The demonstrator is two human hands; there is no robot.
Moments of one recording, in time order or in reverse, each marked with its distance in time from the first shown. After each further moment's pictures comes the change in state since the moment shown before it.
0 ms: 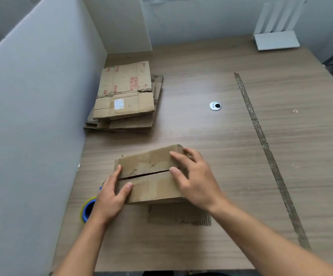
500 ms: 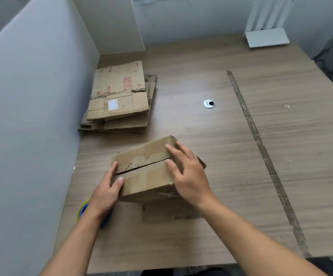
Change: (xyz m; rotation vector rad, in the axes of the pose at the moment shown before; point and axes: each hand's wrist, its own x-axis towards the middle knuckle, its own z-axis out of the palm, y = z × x) left_hand 0.016 0.005 0.002 -0.125 -0.058 -0.019; right_hand 0.002 0.006 0.018 0.184 0.117 0.034
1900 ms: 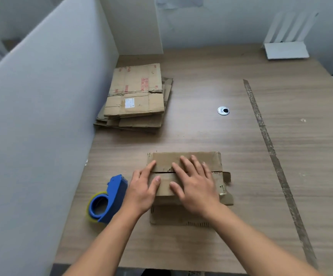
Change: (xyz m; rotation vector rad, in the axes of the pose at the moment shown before) left_hand -0.014 0.022 0.047 0.222 0.033 0.153; right_hand -0.001 0.036 0.027 -0.760 -0.216 -0.183
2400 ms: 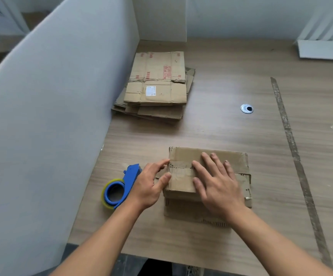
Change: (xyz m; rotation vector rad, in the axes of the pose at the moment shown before) left_hand -0.001 -0.044 -0.020 -0.152 -0.045 0.122; right_hand 0.000 0.003 0.016 -0.123 0.143 -0.059
